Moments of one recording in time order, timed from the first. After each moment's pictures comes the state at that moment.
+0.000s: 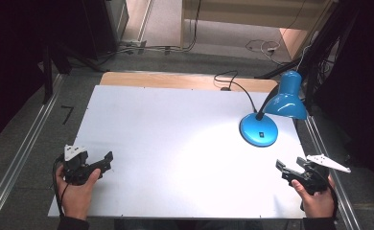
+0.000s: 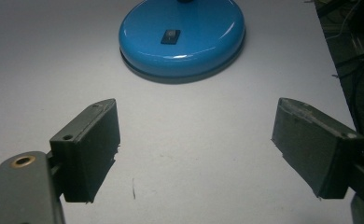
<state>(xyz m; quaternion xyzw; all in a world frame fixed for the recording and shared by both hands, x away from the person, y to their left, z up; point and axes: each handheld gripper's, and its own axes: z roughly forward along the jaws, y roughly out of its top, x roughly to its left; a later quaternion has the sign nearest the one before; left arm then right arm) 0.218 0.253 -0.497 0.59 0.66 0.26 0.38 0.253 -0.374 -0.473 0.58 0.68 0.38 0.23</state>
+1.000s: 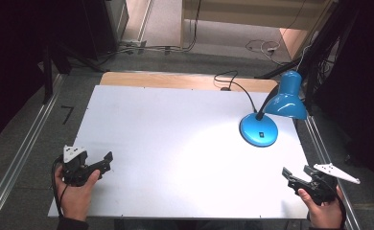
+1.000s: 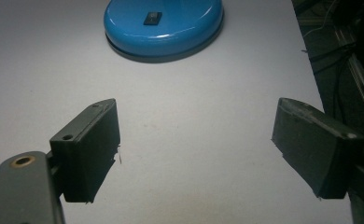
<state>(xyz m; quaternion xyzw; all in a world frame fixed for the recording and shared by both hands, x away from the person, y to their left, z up) 0.215 0.253 -0.494 0.59 0.66 0.26 0.38 0.230 -0.387 -0.475 0.59 0.68 0.37 0.24</state>
